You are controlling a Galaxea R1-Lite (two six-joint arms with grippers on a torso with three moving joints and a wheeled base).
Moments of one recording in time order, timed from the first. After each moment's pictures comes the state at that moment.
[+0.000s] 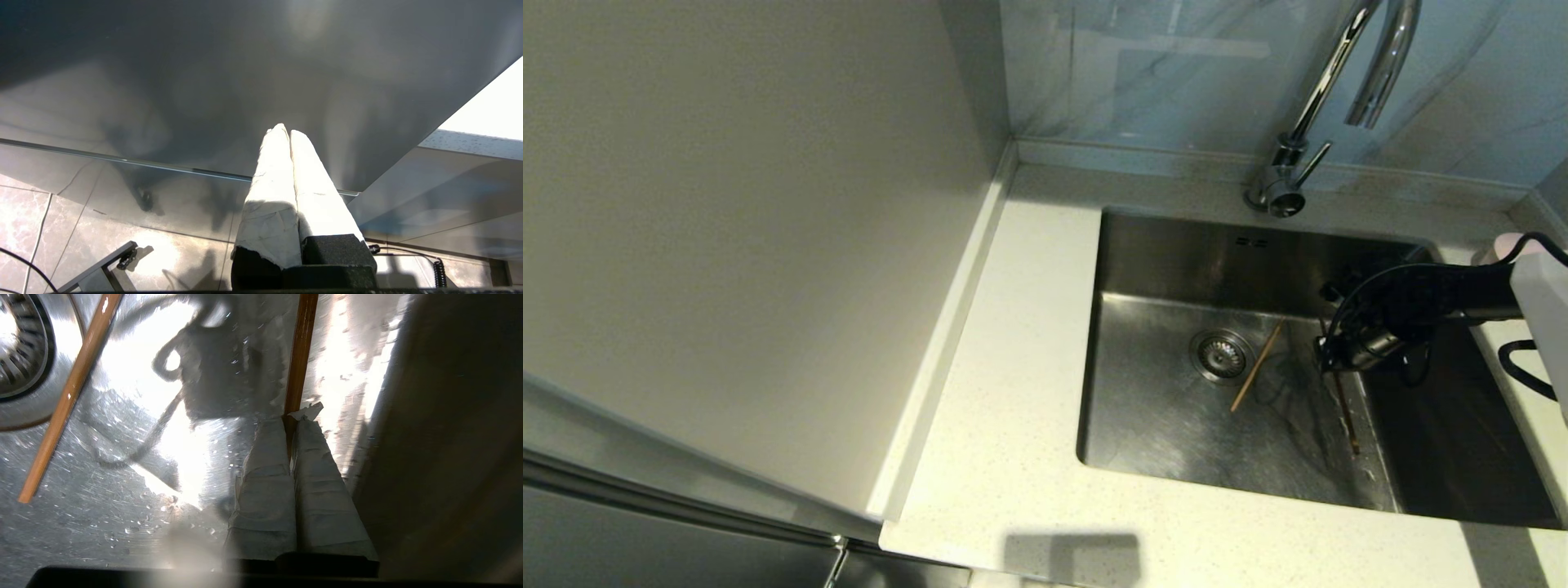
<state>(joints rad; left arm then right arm) 0.00 0.00 0.00 0.00 0.02 -0.03 -0.15 2.40 -1.87 0.42 -0.14 -0.02</state>
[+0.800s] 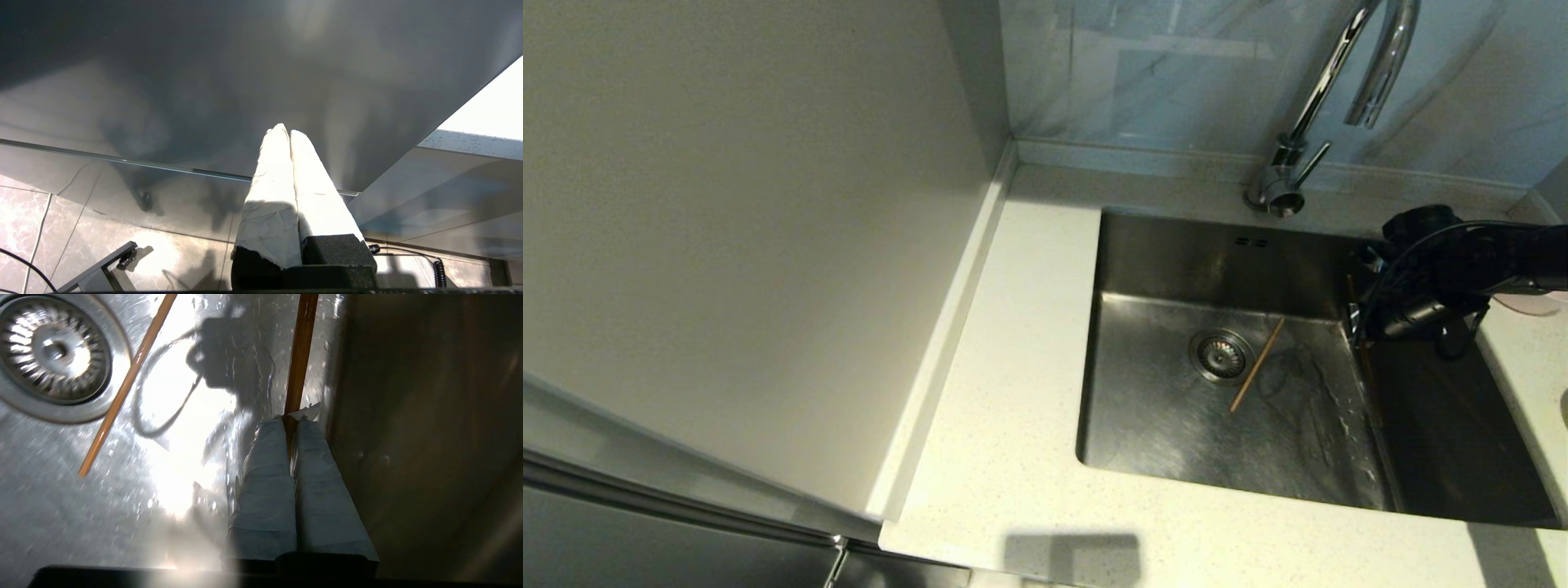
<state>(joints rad) 0.00 0.00 0.00 0.00 0.02 -0.03 -0.15 2.20 -1.78 0.42 -0.14 -0.01</state>
